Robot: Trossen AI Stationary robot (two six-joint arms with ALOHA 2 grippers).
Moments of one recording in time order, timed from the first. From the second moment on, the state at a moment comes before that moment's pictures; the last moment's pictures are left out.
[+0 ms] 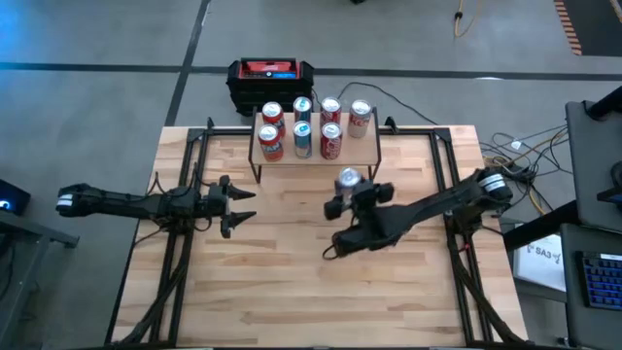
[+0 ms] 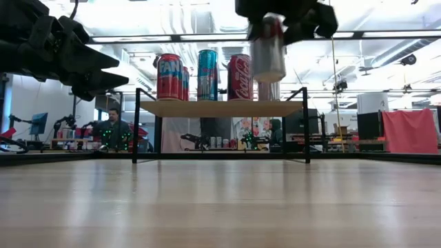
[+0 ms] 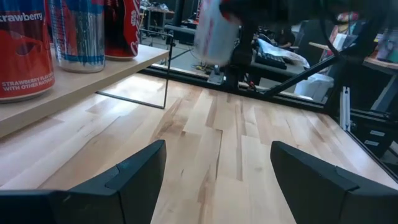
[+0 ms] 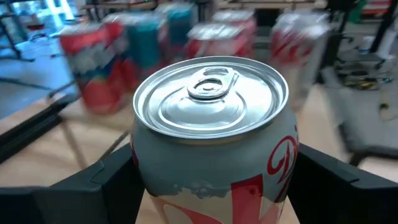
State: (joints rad) left arm -0.03 0.38 0.04 0.27 -0.17 -0.20; right arm 0.30 1.78 1.46 -0.99 1.30 1.40
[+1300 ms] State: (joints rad) left arm -0.03 0.38 0.04 0.27 -0.17 -0.20; right arm -0.01 1.67 1.30 -0.84 1.34 1.26
